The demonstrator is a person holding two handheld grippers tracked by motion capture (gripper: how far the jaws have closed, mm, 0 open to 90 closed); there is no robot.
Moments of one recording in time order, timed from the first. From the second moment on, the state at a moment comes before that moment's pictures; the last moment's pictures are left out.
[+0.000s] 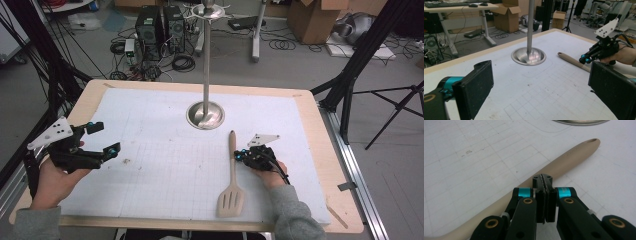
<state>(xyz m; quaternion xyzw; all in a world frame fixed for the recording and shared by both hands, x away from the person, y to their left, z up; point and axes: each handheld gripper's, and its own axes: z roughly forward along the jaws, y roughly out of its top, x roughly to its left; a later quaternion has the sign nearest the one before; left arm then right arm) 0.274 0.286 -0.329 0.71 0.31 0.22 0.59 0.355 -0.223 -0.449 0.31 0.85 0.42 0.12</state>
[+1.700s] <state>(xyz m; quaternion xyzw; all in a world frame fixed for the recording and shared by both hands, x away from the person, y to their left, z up) 0.293 0.266 -0.330 0.72 0.29 0.20 0.59 0.314 -0.179 -0.441 0.18 0.90 0.39 0.07</state>
